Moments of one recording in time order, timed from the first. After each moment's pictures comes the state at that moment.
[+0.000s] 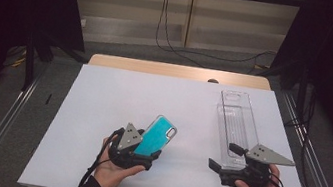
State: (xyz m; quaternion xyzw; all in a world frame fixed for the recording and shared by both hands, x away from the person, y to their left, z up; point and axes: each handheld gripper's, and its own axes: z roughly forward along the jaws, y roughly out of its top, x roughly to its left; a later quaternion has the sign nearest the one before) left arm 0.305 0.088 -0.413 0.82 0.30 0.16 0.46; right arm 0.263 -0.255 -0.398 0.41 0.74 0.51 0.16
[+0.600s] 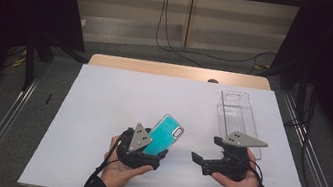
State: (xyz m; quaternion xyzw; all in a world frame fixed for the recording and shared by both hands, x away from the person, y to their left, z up) left arm 0.309 0.068 -0.416 0.82 0.29 0.19 0.46; right arm 0.291 -0.212 -0.390 0.43 0.77 0.46 0.13
